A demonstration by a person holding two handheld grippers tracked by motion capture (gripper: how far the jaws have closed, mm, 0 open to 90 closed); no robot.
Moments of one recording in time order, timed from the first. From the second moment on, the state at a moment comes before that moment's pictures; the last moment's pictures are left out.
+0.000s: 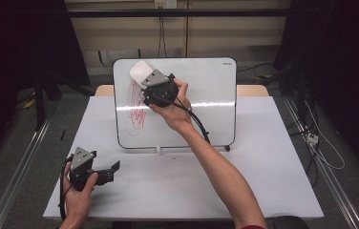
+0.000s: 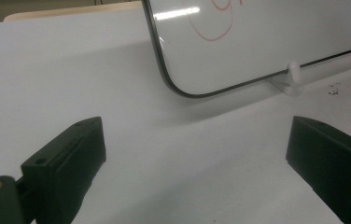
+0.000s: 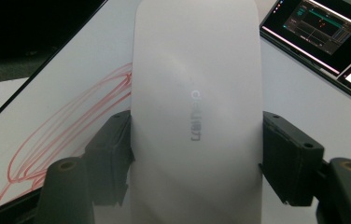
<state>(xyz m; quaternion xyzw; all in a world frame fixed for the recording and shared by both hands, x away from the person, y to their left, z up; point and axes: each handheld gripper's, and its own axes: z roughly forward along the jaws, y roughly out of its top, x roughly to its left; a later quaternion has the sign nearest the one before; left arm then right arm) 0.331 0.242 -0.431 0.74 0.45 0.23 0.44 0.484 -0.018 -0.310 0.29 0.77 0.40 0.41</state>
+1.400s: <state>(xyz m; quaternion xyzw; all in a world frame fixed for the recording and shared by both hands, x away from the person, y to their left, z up) 0.331 0.242 -0.430 0.74 0.44 0.24 0.44 0.470 0.001 -0.338 0.26 0.79 0.36 0.42</state>
